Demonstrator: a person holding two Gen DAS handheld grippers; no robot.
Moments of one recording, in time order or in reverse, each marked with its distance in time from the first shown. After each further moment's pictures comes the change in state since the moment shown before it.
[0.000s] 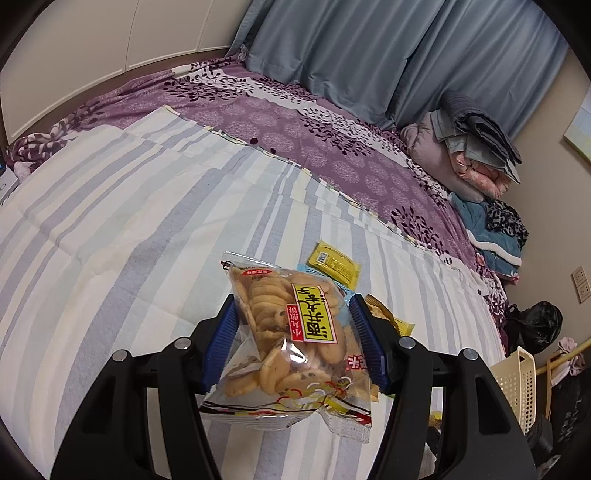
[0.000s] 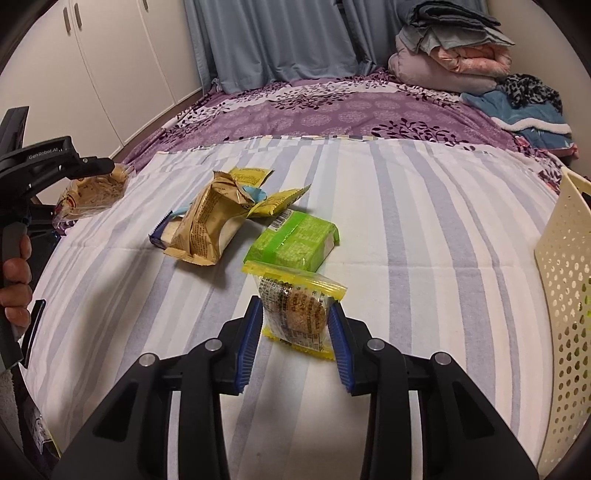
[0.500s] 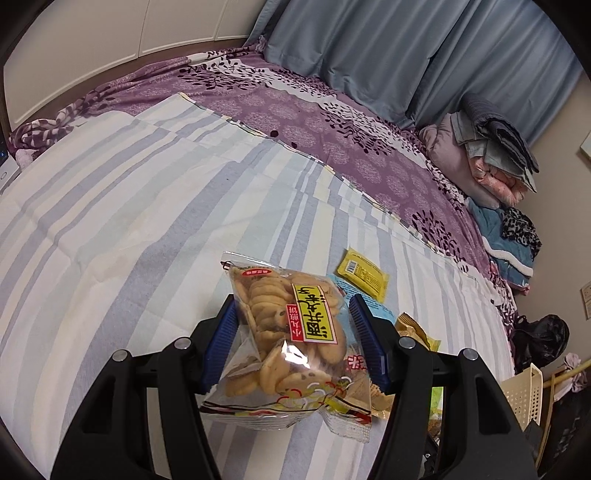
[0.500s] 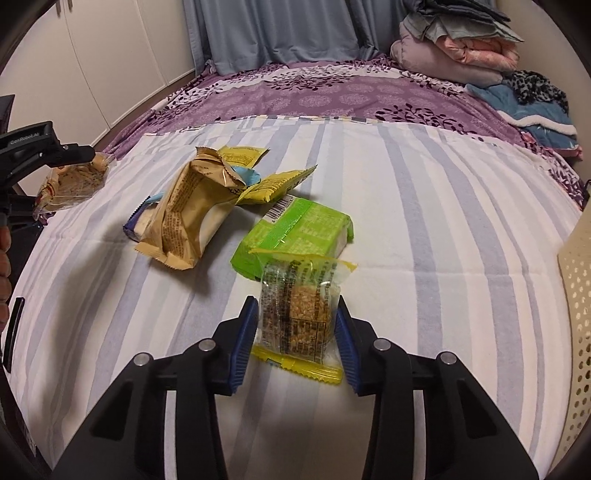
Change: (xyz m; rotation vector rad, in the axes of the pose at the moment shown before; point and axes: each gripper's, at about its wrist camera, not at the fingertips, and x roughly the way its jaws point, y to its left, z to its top) left arm 0.030 0.026 0.015 -0.051 0.028 0.040; right arm 0.047 0.010 0.003 -0.021 0.063 -0.042
